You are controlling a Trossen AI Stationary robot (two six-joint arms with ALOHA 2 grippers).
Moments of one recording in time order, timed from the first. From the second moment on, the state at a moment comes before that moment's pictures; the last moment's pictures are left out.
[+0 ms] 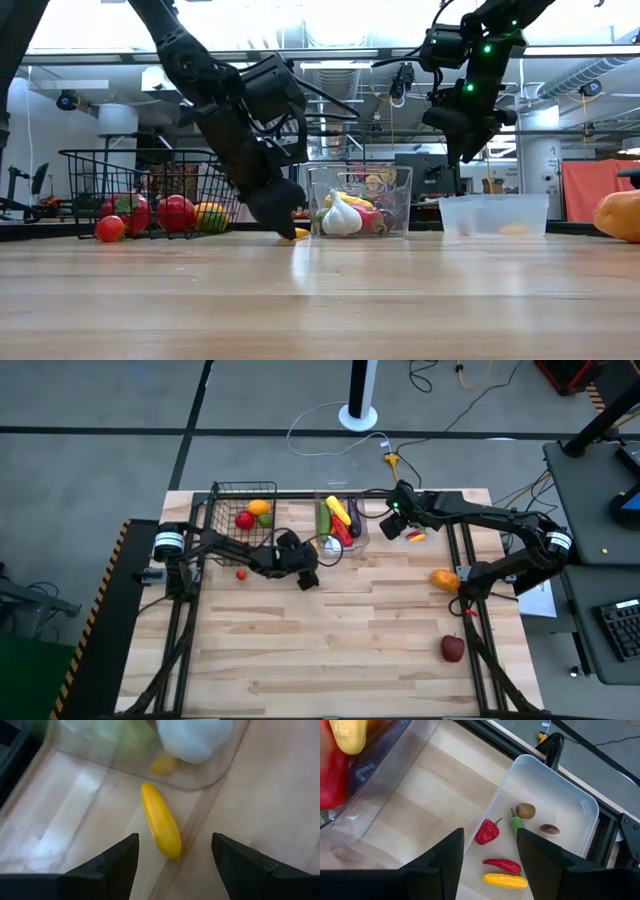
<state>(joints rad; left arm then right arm) 0.11 1.87 0.93 -0.06 -0.51 -0.16 -0.54 1.36 1.00 -0.78 0.38 0.37</state>
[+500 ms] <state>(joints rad) 0.13 1.87 0.93 -0.06 -0.43 -0.19 -0.53 1.36 1.00 -0.78 0.38 0.36</state>
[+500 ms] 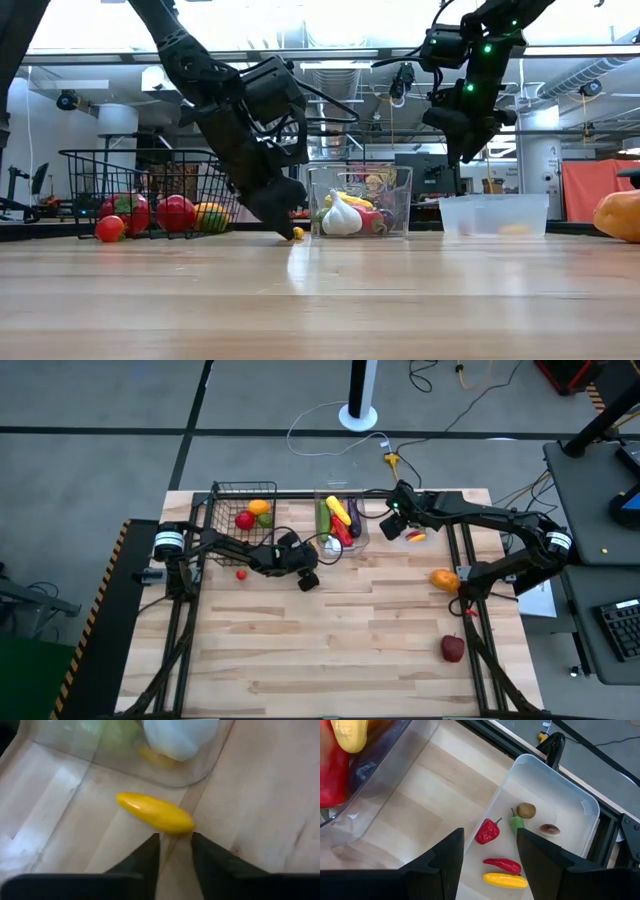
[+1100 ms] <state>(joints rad) 0.04 1.85 0.93 -0.12 -0.31 -0.17 -0.50 1.36 1.00 -0.78 0.36 0.34</state>
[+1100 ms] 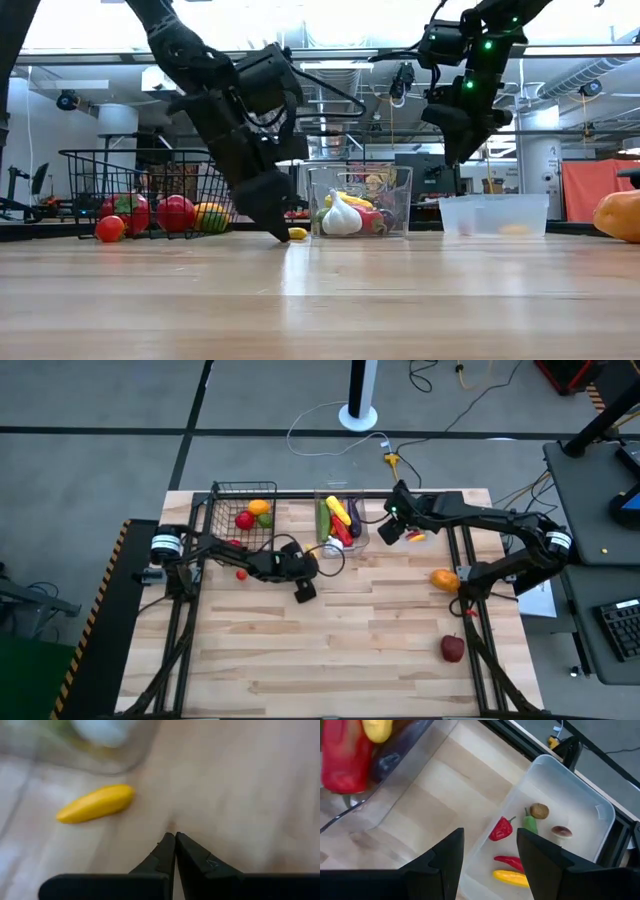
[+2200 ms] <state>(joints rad) 0.12 1.86 0.93 0.02 -0.50 0.09 -0.45 1.36 1.00 -0.77 0.36 0.35</state>
